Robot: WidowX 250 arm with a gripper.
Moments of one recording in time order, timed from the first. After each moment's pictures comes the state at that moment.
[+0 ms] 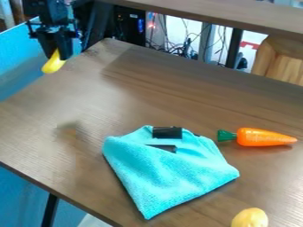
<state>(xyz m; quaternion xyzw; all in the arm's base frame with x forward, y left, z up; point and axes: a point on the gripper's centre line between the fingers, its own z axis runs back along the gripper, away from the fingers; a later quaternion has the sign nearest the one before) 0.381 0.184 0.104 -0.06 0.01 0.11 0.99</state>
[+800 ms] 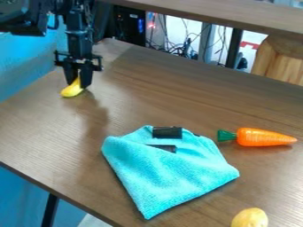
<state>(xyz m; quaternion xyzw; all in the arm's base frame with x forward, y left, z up) 0.414 0.173 0.031 -0.01 0.08 0.11 0.99</state>
